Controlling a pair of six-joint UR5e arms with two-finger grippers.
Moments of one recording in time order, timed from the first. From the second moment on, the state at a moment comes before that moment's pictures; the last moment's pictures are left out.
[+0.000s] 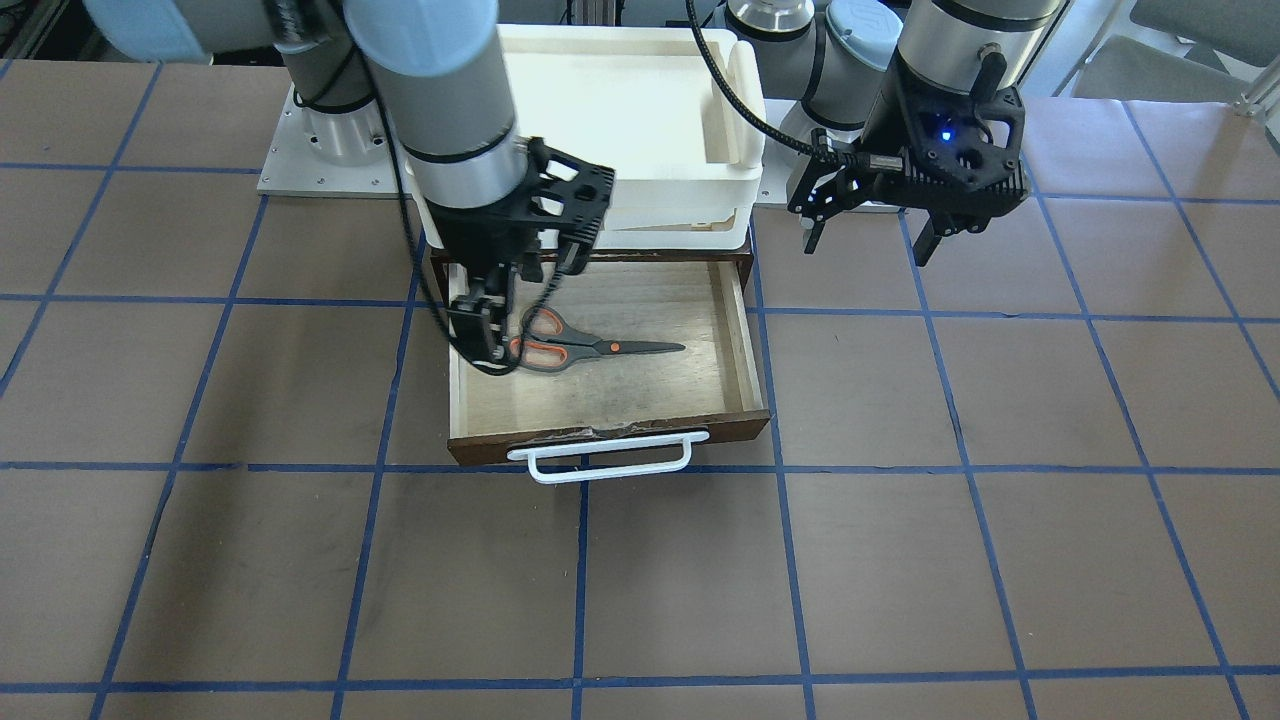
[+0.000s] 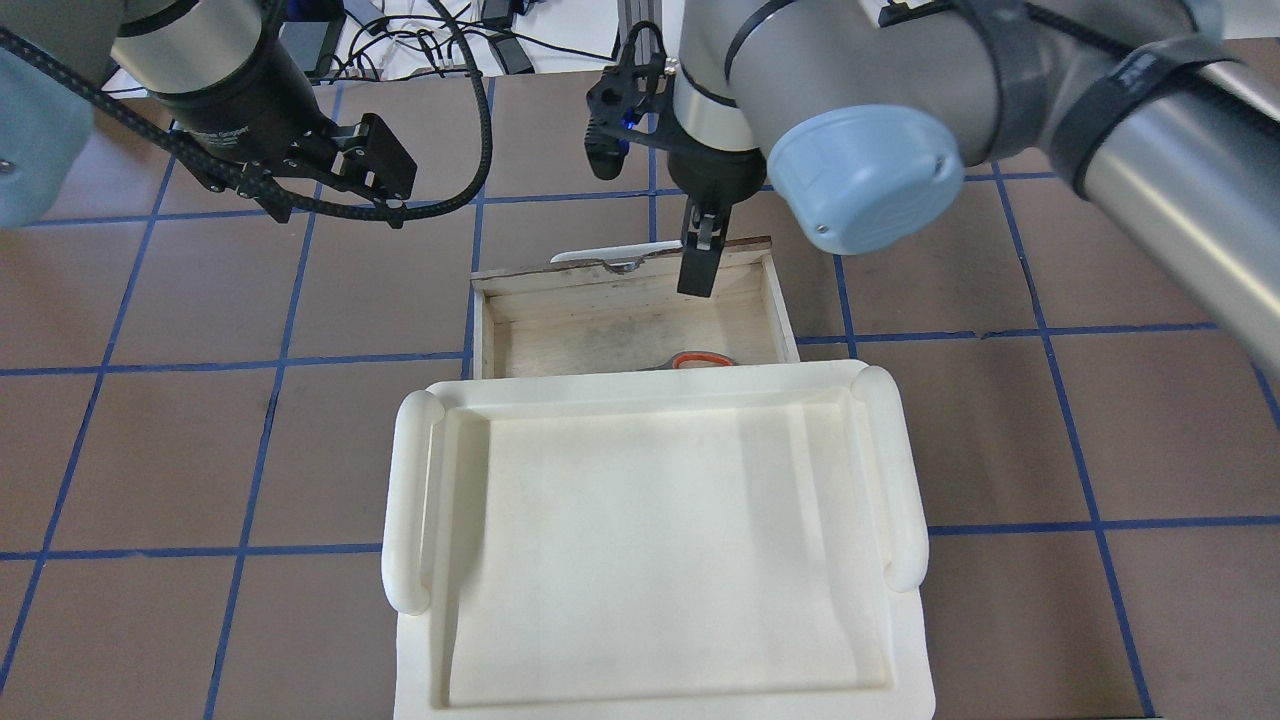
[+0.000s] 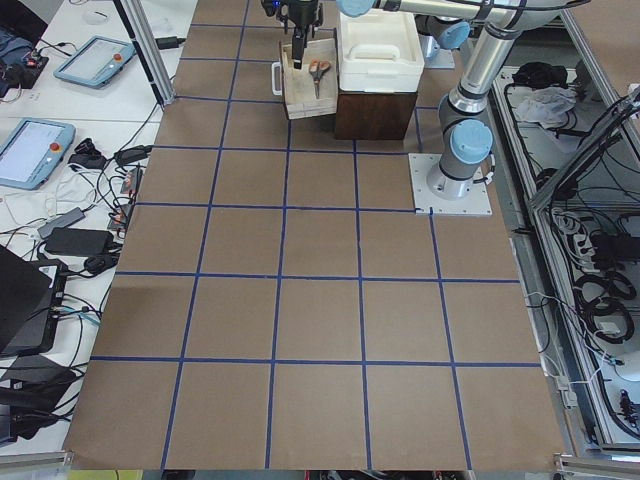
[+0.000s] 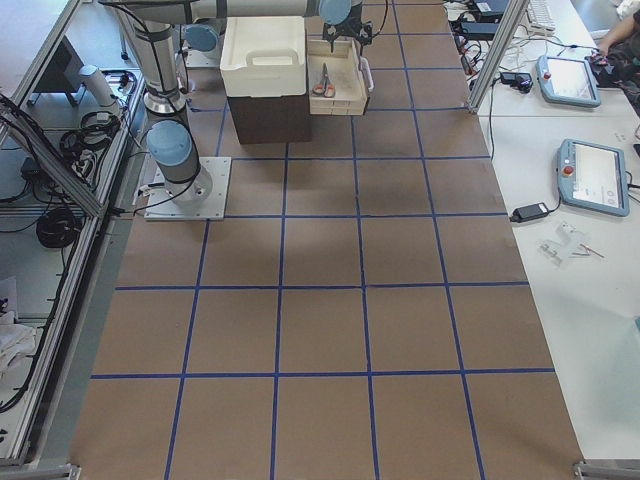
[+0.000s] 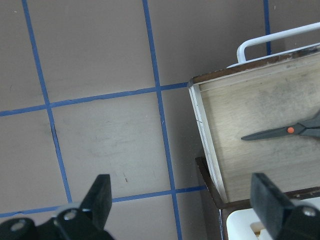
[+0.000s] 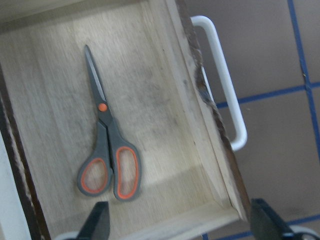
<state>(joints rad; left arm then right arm) -1.59 -1.57 -1.52 -1.55 1.56 0.05 1.82 -1.42 1.52 -1.76 -1.48 -1.05</state>
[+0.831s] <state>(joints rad) -1.76 -1.82 -1.48 -1.15 1.51 -0.28 1.59 -1.59 1.52 -1.63 -1.58 -0.31</state>
